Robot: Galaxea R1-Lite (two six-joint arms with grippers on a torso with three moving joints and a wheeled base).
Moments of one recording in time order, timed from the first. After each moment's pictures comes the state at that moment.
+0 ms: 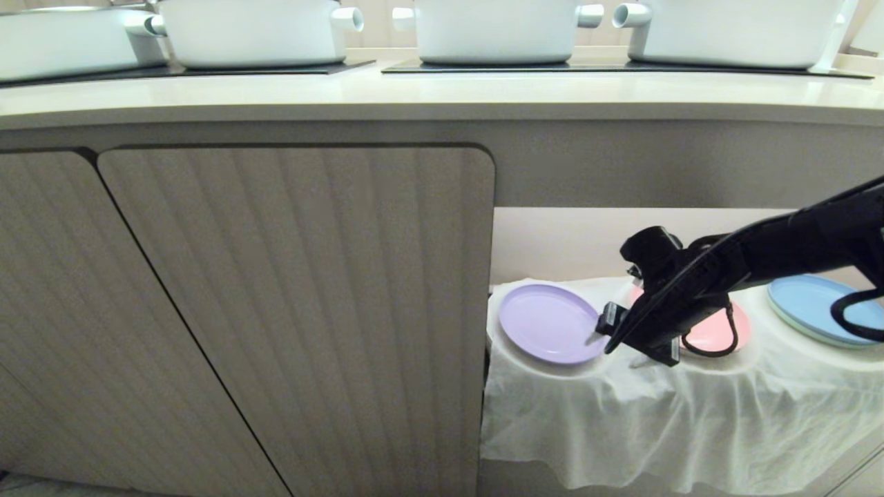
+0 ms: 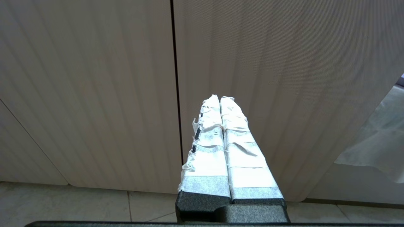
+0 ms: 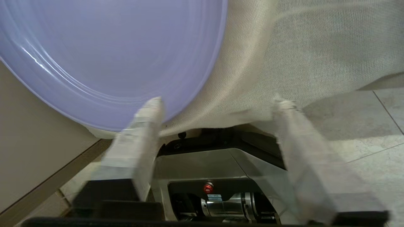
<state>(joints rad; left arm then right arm) 0.00 0.00 0.00 0.00 0.01 -0.04 0.21 2.15 -1.39 0.40 0.13 0.64</state>
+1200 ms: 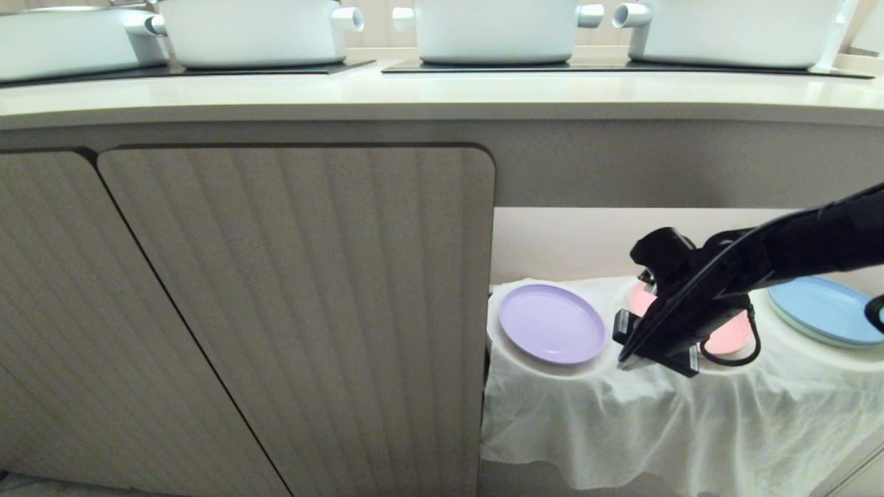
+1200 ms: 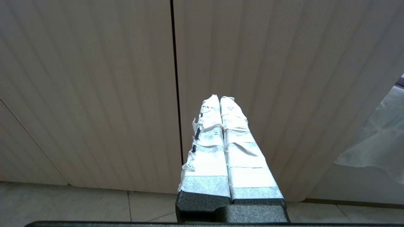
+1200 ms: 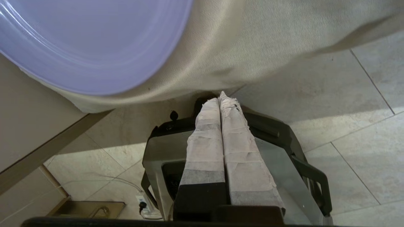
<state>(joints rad) 0.00 0.00 0.00 0.00 0.01 -0.04 0.21 2.08 -1.34 0.49 0.13 0.64</state>
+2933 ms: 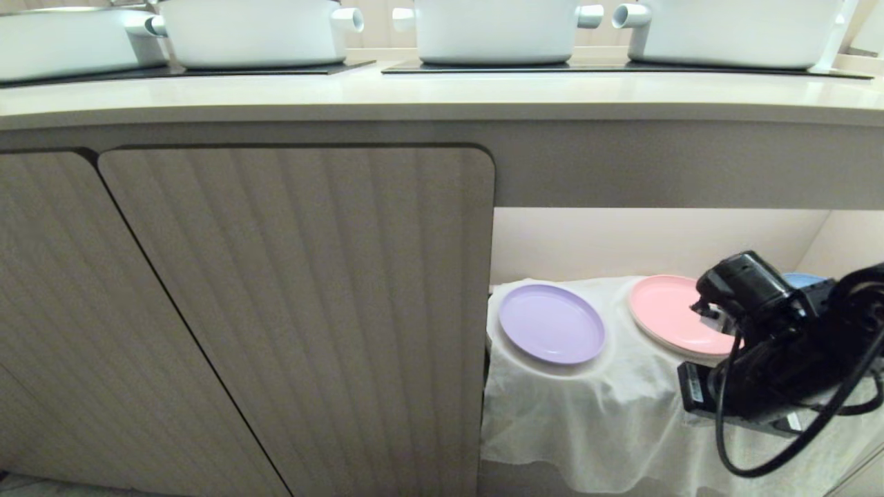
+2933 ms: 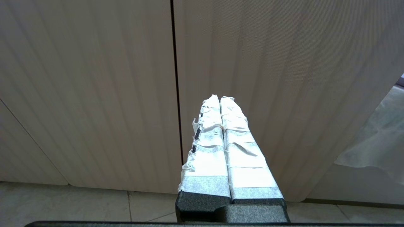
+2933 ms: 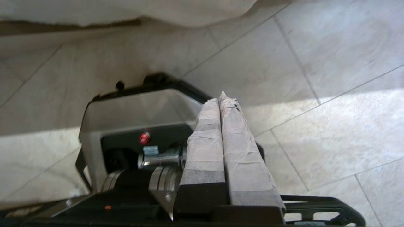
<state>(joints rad) 0.00 0.00 0.00 0.00 0.01 -0.04 0.28 1.69 -0.93 0.46 -0.03 0.52</state>
